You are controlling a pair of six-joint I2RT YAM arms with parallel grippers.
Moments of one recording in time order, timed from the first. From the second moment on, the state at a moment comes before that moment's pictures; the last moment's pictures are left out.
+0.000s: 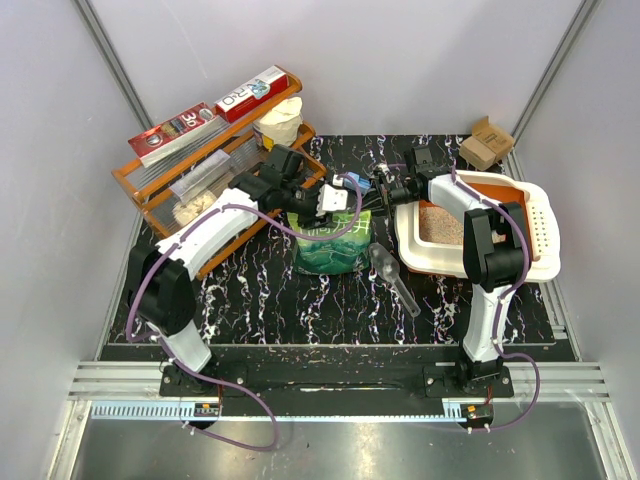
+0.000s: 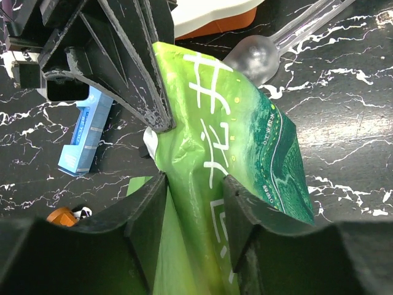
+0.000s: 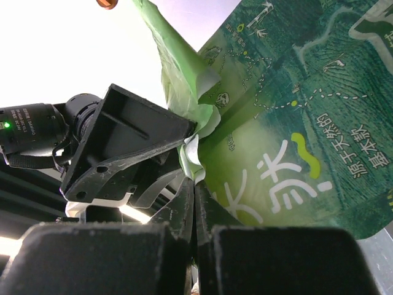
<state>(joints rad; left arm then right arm) -0.54 1.69 1.48 -0.61 0.76 1.00 0.23 2.02 1.50 -0.48 -1.38 0.97</state>
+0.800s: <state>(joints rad) -0.54 1.69 1.43 -0.49 0.71 0.77 0.13 2.00 1.71 -0.53 -1.32 0.62</state>
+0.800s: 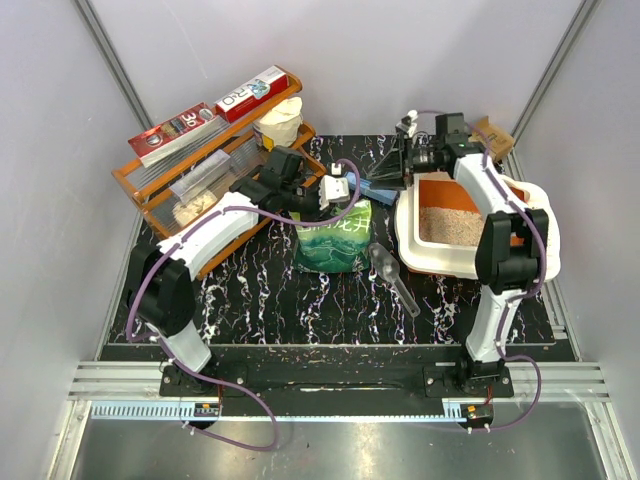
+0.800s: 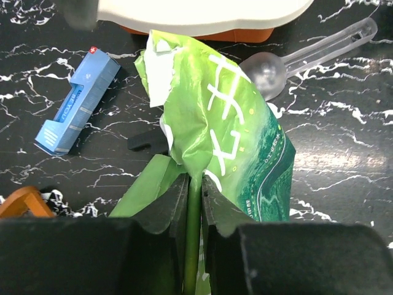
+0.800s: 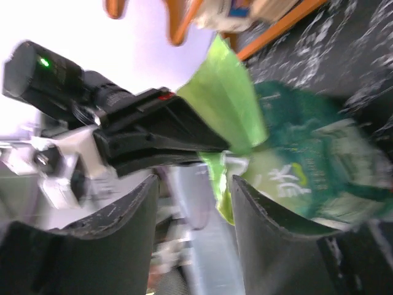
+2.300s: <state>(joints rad) -0.42 1.74 1.41 -0.37 0.94 0.32 0.39 1.61 1.24 -0.34 -0.88 -0.95</state>
